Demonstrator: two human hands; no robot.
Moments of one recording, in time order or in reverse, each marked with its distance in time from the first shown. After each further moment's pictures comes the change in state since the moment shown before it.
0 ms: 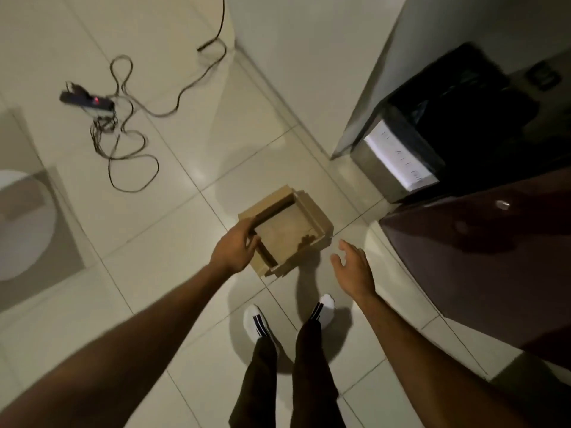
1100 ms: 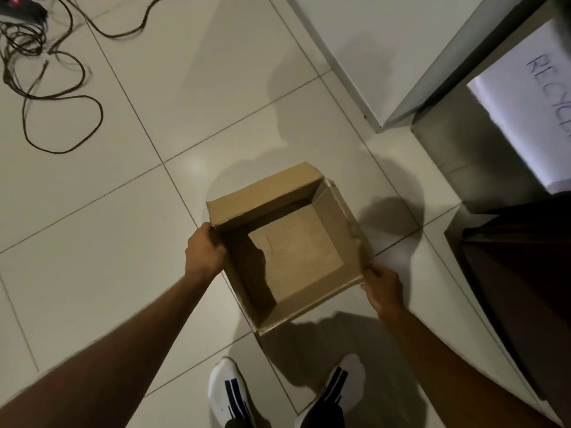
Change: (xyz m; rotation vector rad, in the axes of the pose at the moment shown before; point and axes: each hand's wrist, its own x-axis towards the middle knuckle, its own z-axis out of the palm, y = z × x) left_hand 0.232 -0.265 0.277 -0.255 0.227 -0.511; right_hand 0.315 0.196 0.225 0.326 0.039 0.323
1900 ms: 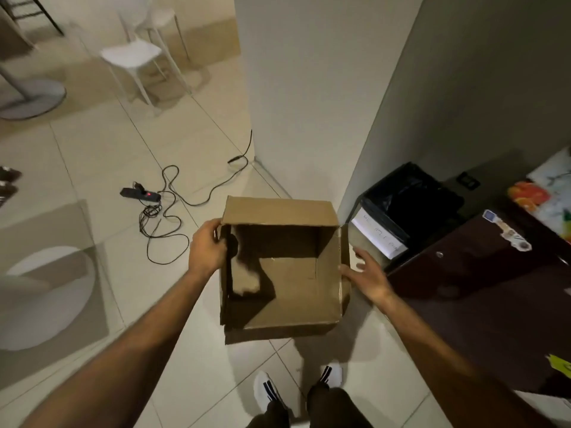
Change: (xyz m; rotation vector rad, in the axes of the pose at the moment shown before) left_hand -0.385 0.238 -0.534 -0.161 0.187 0.554; right_hand -0.580 -0.281 -0.276 0.061 -0.066 -0.455
